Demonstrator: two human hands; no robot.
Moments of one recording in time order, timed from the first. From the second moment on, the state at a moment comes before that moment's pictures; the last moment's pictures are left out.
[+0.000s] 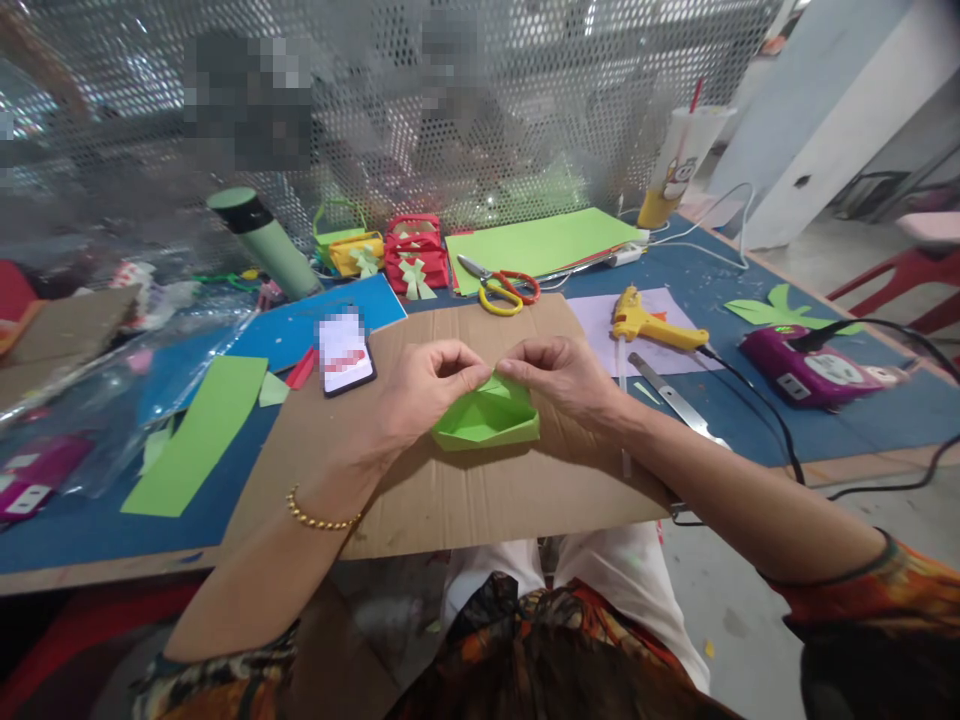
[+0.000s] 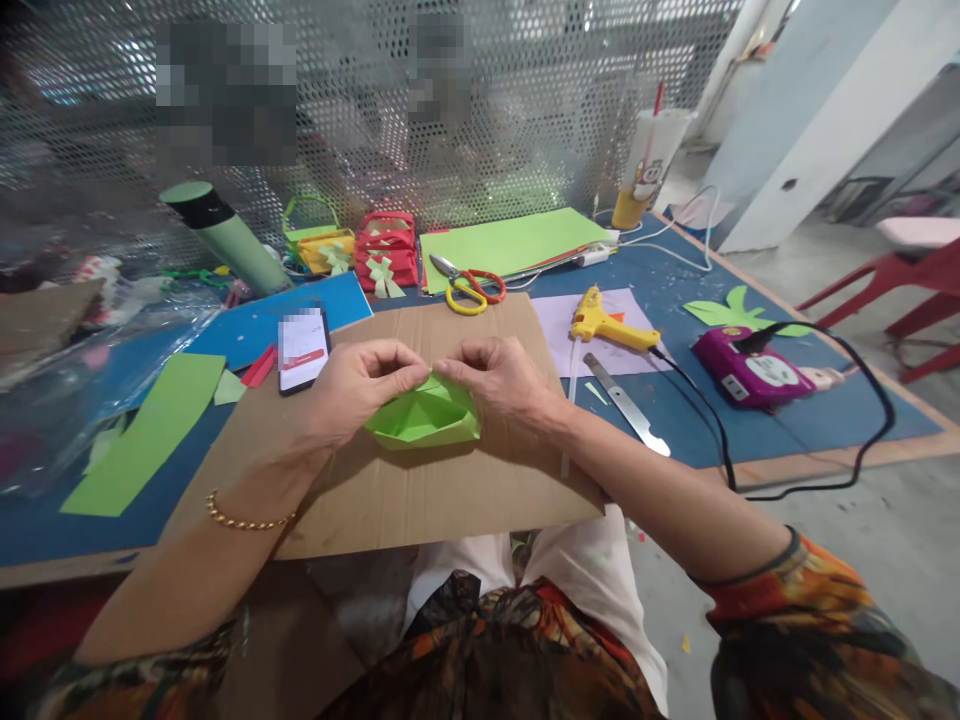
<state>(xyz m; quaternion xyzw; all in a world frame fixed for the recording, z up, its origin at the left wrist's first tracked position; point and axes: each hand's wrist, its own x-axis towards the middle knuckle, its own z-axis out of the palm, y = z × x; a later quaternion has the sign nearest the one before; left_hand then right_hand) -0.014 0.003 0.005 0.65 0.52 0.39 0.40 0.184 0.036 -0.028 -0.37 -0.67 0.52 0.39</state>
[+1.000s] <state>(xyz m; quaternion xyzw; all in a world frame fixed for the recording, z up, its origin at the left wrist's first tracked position) -0.014 0.002 0.005 0.66 0.51 0.43 0.35 0.188 0.035 -0.026 -0.38 -0.68 0.50 0.39</state>
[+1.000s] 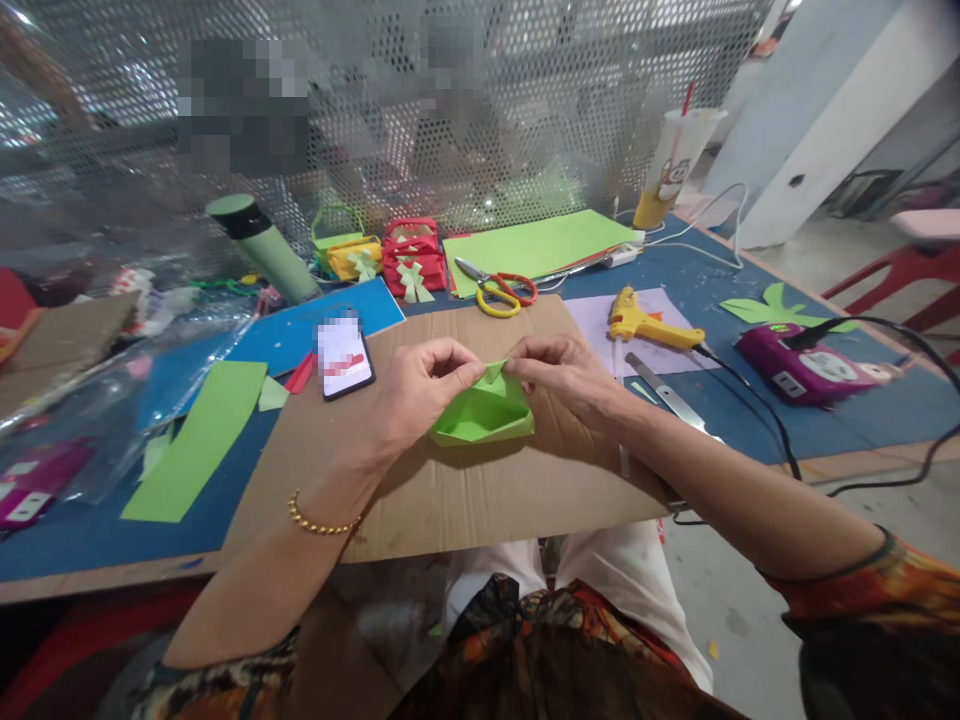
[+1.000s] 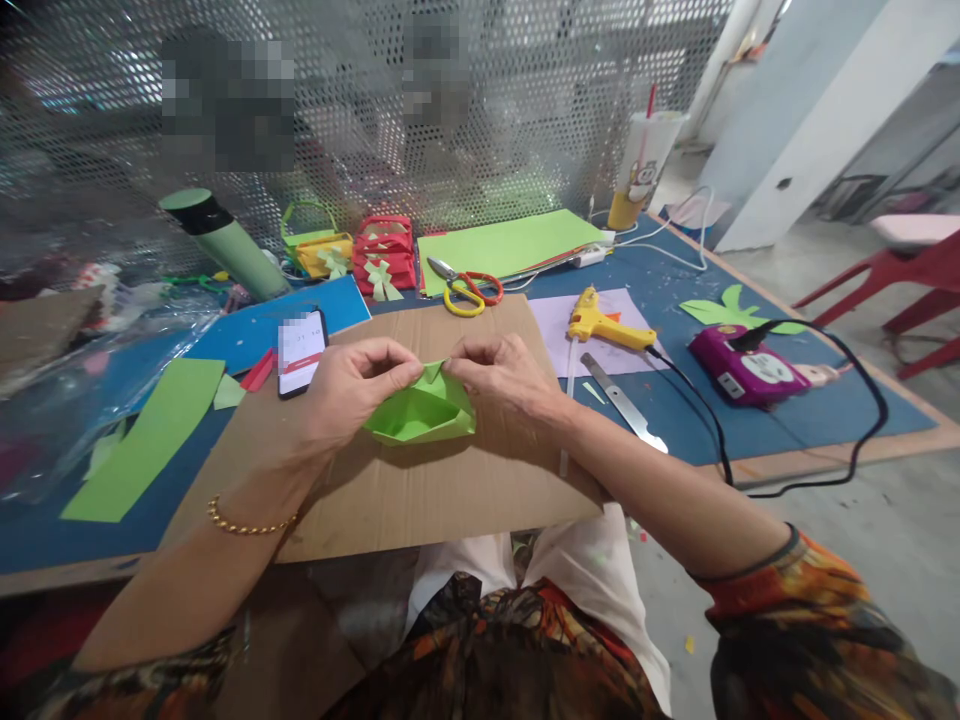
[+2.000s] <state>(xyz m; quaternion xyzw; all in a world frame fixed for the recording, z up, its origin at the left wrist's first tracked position) -0.012 -0.002 0.009 0.67 0.52 0.41 0.33 0.182 0.033 -0.028 -0.40 -0.68 0.46 0.40</state>
